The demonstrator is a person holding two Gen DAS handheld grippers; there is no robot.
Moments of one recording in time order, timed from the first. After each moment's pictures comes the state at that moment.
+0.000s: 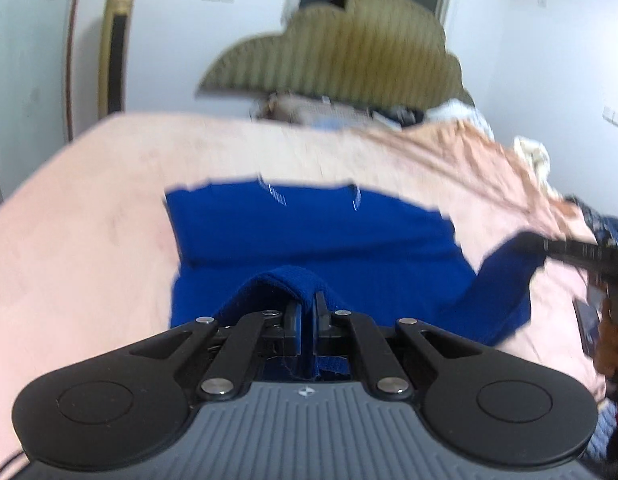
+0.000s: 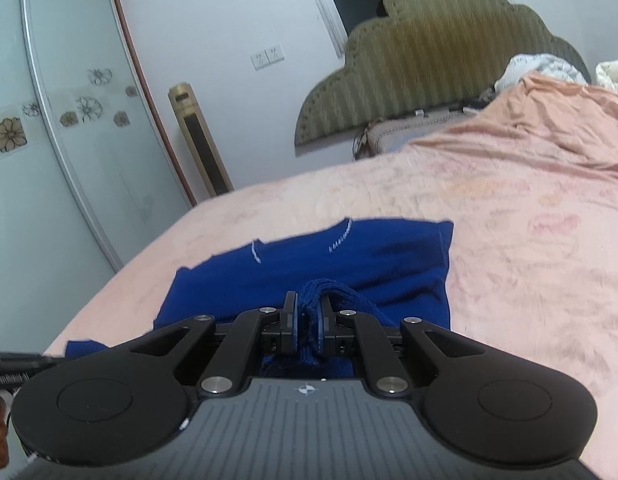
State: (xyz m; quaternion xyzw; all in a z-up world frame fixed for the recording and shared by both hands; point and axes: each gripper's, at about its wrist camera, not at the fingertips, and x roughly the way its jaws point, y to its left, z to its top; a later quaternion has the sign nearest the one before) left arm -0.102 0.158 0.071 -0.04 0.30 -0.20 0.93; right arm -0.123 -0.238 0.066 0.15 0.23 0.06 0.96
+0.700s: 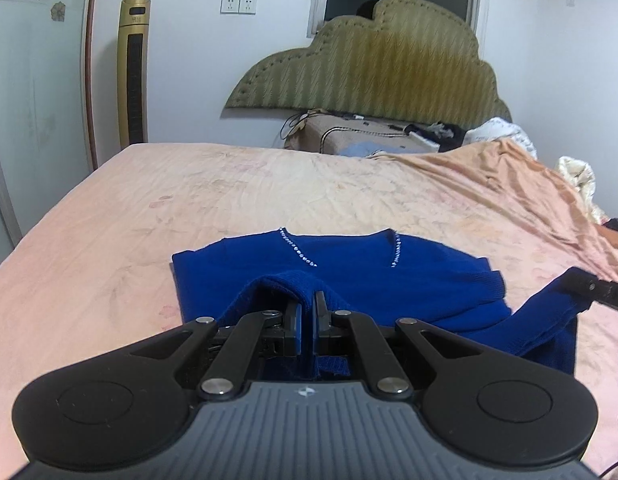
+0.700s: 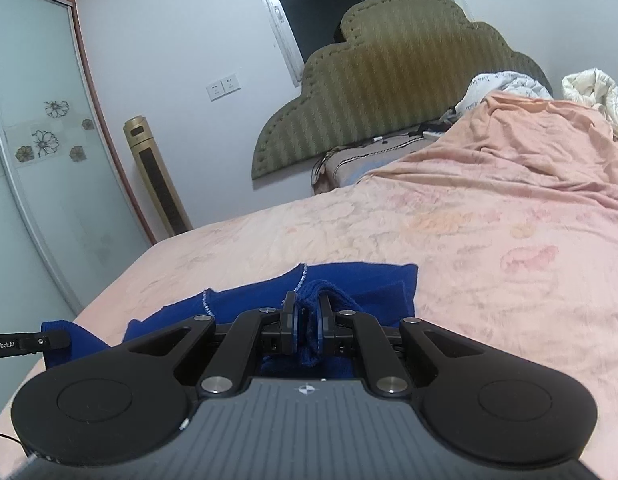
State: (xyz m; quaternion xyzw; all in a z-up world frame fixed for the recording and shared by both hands) left arm -0.010 0.112 0.088 -0.01 0.29 -0.15 0.94; right arm -0.070 -0.261 0.065 0.16 0.20 -0.01 0.97
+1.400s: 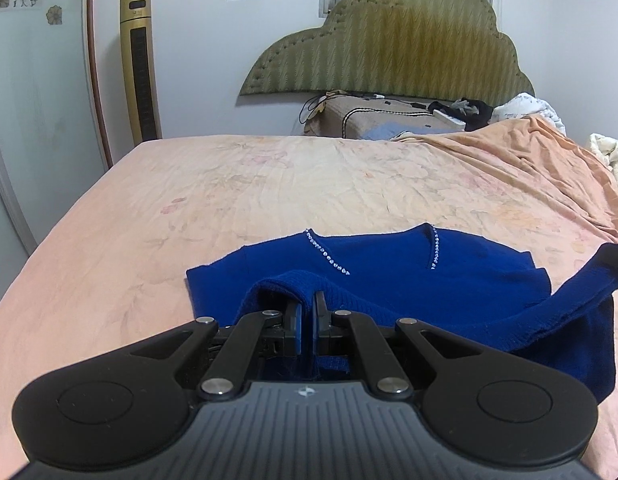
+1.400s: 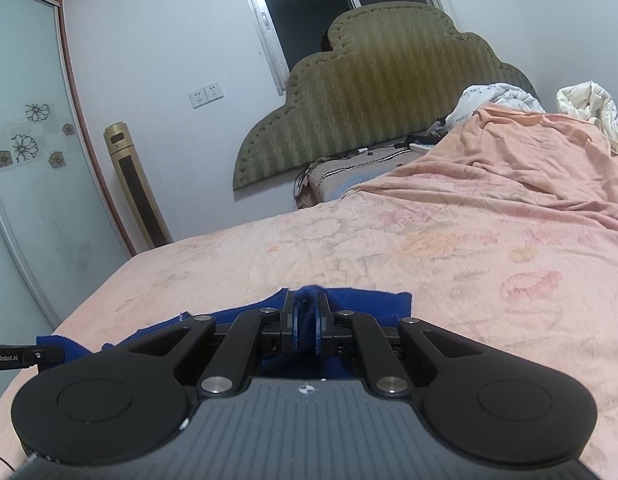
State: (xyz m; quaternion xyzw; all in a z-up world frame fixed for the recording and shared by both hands) left arm 0.041 0.103 0.084 0.02 0.32 -0.12 0.94; right arm -0.030 -0.265 0.068 0.16 0.18 -0.04 0.97
